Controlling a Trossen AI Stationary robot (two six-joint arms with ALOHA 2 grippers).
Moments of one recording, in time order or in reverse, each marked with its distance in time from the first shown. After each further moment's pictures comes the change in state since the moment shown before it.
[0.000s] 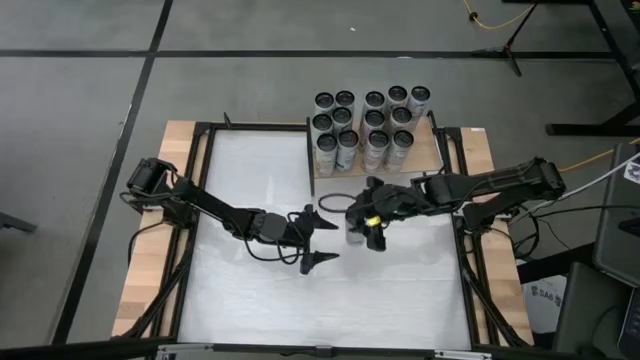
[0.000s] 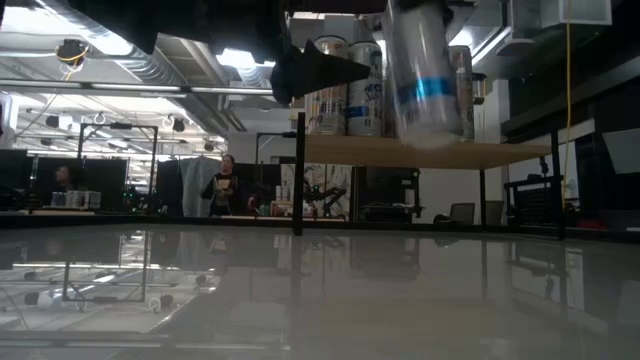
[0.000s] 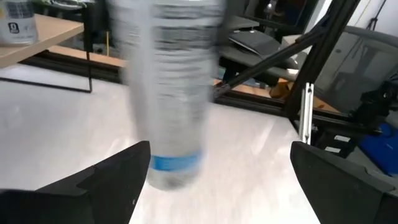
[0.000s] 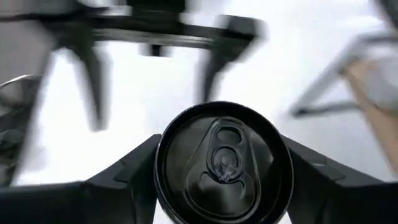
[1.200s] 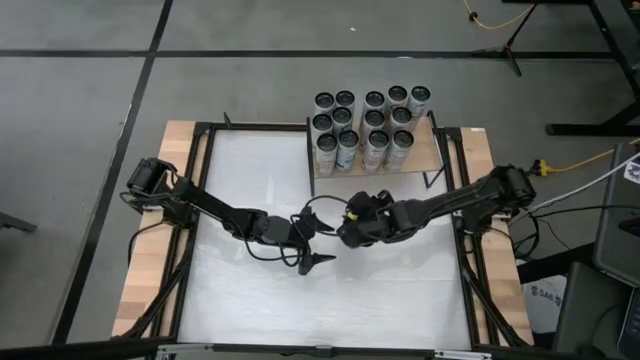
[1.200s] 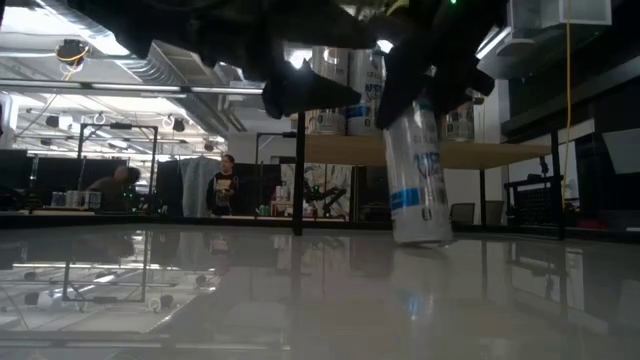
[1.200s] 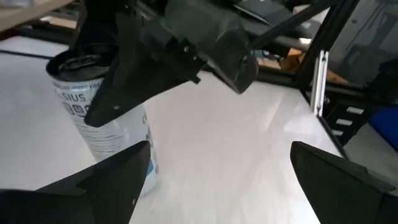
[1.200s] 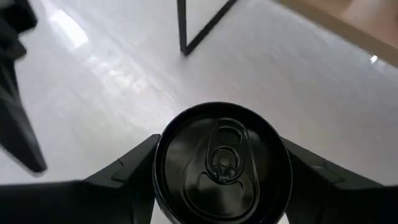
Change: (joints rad) left arm -0.003 0.001 -0.001 -0.112 0.001 -0.008; right arm 0.085 0.271 0.000 -0.170 0.524 0.818
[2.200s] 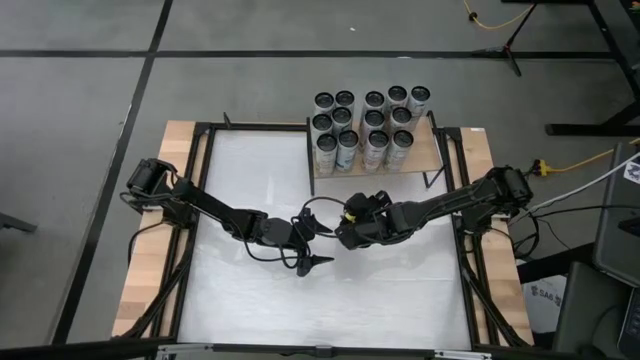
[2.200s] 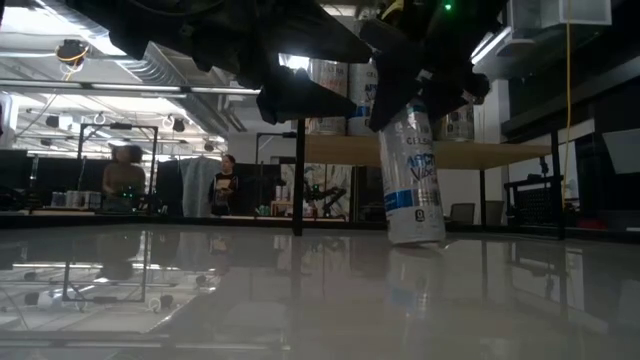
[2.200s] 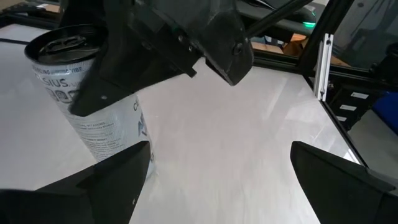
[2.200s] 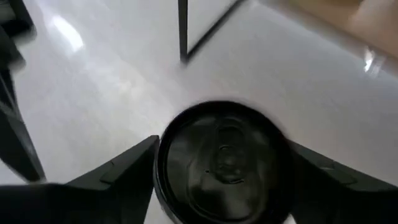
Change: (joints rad) left arm -0.007 0.000 0.000 -0.055 0.000 0.001; right arm -0.001 0.044 0.001 0.020 0.025 0.009
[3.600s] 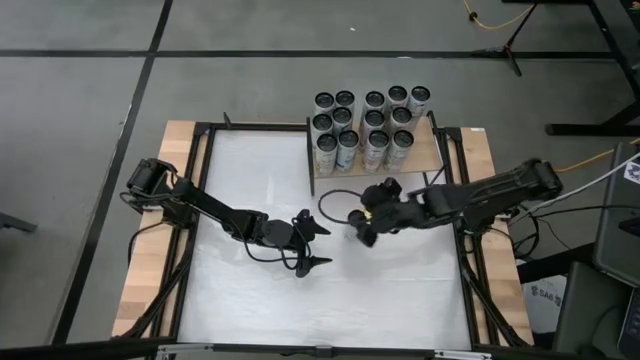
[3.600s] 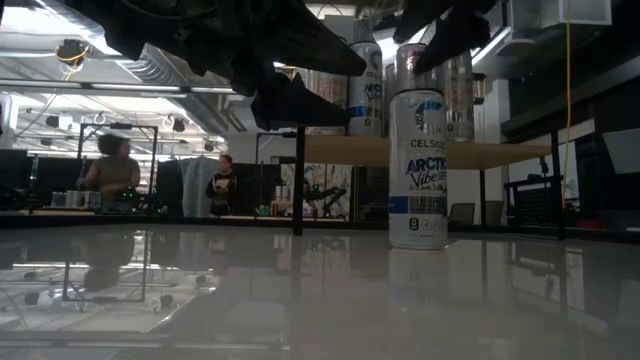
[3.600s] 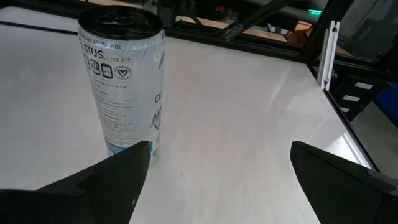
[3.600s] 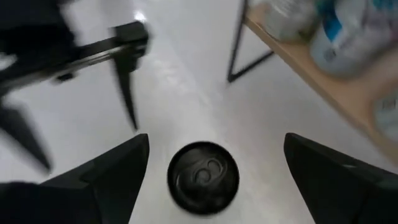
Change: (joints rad) left arm -0.006 0.000 0.000 -0.048 0.000 -0.027; right arm 0.000 -0.262 -0.002 0.004 -0.135 -0.310
